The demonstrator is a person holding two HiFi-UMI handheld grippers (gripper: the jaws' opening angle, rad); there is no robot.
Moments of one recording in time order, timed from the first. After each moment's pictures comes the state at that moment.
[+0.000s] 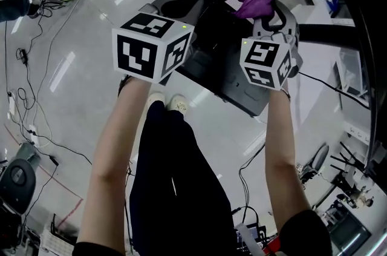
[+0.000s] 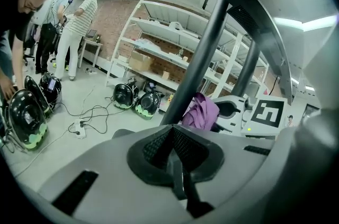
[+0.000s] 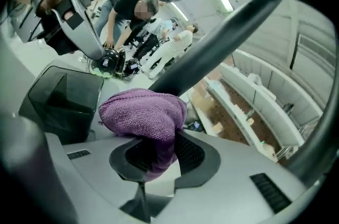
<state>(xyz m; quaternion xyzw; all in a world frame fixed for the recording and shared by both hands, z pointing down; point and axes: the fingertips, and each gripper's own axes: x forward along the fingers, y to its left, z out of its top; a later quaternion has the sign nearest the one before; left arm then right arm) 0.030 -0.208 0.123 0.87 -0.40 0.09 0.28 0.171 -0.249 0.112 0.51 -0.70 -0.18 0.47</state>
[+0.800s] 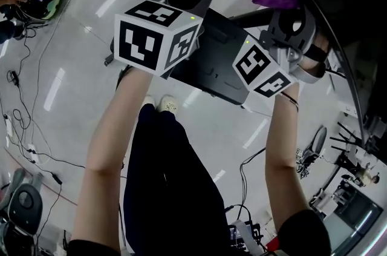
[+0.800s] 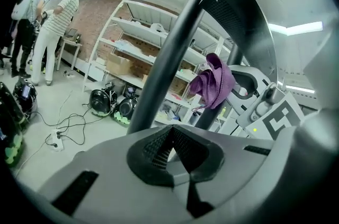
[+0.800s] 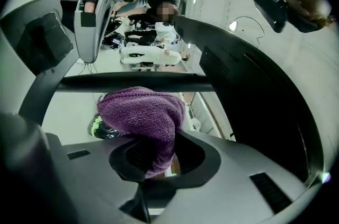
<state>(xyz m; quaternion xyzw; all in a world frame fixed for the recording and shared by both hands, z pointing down) 0.112 -0.205 0.055 0.91 -0.32 0.07 0.25 0.205 -0.210 -0.068 0.56 -0.44 -0.51 0.48</state>
